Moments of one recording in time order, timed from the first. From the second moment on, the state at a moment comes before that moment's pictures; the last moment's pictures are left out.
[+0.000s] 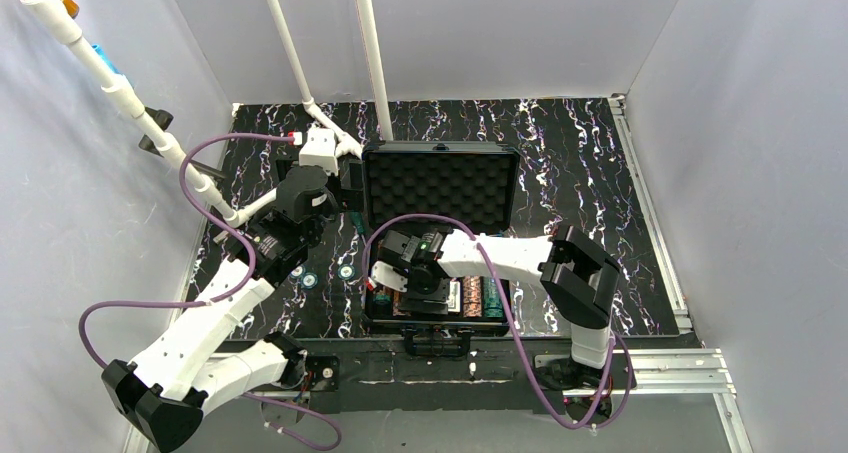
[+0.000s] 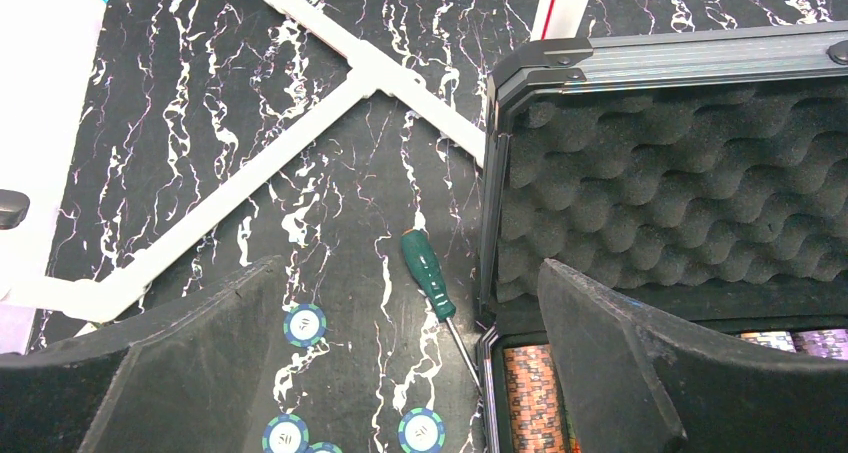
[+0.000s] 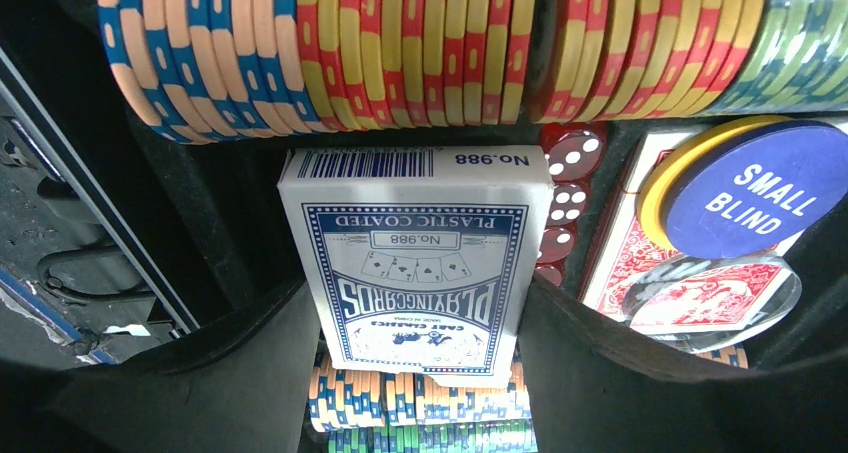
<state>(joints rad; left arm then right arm) -0.60 0.95 1.01 -0.43 -0.51 -0.13 1.19 1.86 1.34 -0.91 0.01 -0.37</state>
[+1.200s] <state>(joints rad) -0.60 0.95 1.01 -0.43 -0.51 -0.13 1.20 1.79 1.25 -0.81 -0.01 -0.41</state>
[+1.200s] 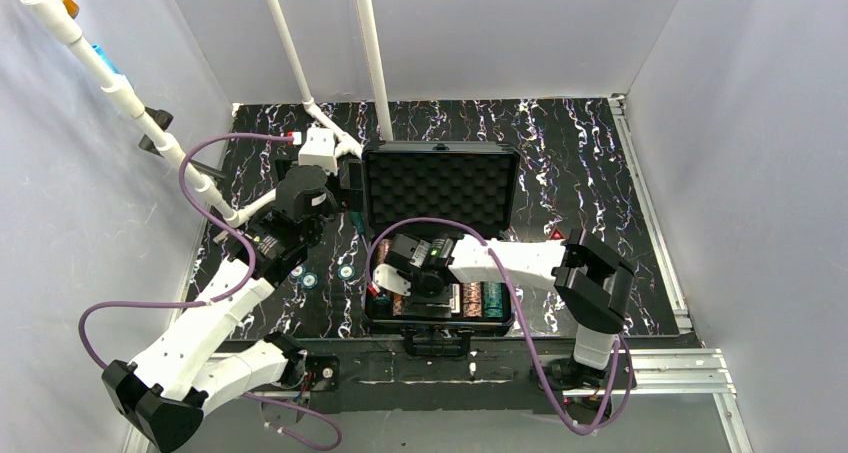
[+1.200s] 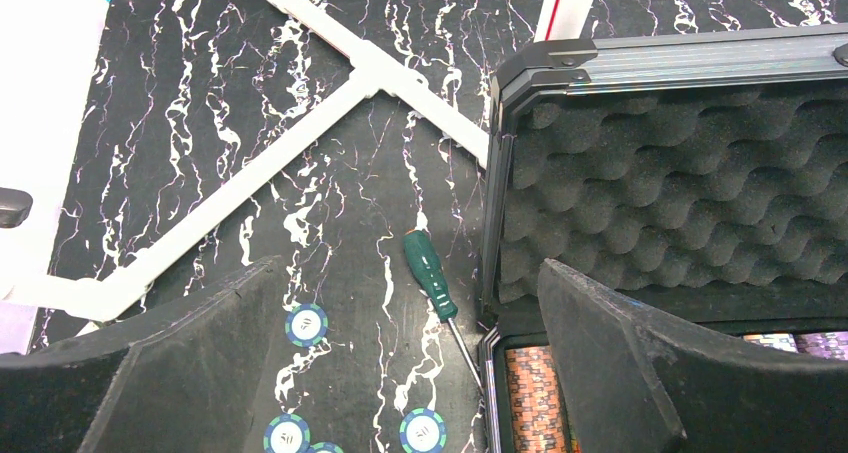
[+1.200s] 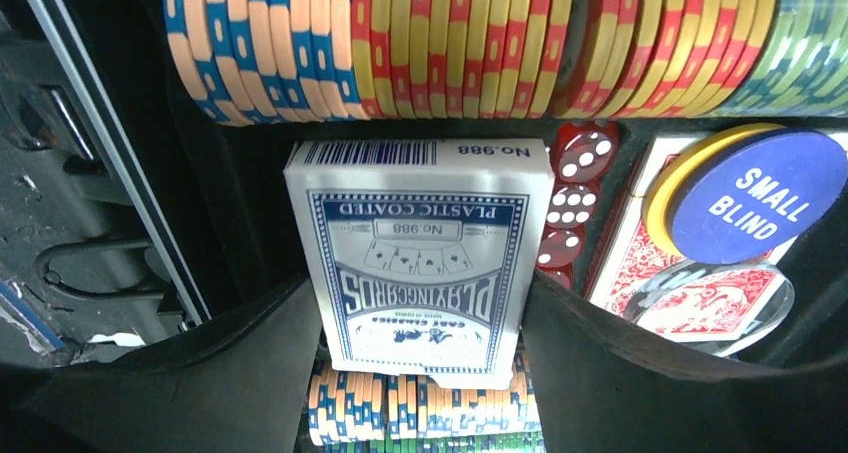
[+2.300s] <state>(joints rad) -0.60 0.96 1.01 -0.43 -0.51 -0.13 1.01 1.74 1.31 -0.76 -0.21 -0.15</state>
